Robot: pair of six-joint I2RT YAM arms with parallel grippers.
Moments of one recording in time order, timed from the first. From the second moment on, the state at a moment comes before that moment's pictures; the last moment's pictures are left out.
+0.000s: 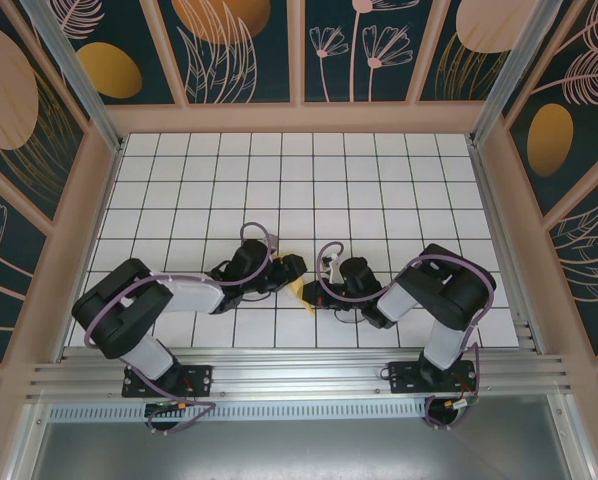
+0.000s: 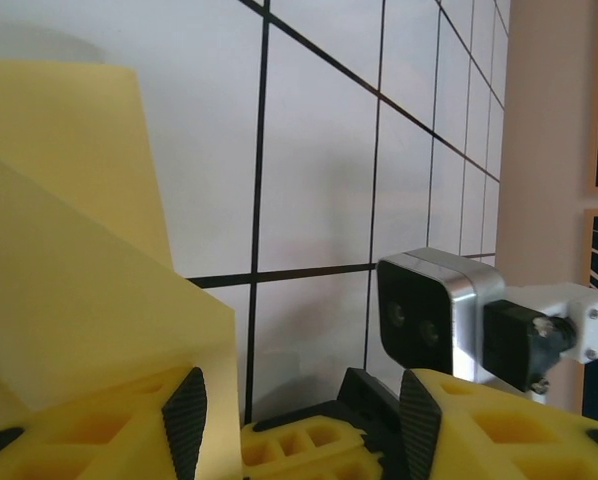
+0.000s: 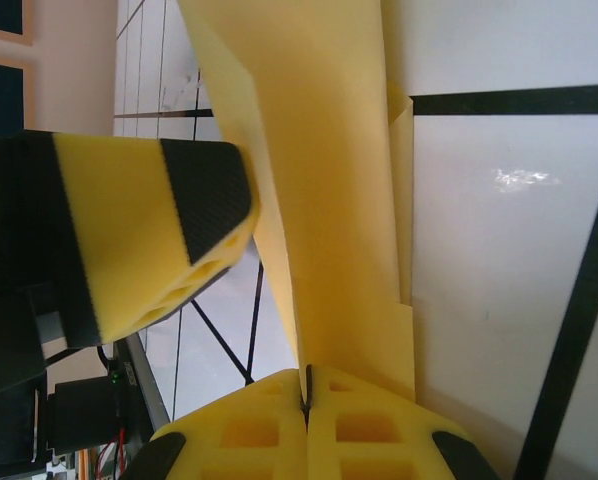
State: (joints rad) left arm -0.77 1.61 0.52 0.50 0.26 -1.18; right arm 0.80 1.76 0.33 0.91 -0.47 1.02
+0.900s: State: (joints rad) left arm -0.77 1.71 0.52 0.62 0.26 -1.18; right arm 0.80 1.74 0.36 0.81 -0.47 1.01
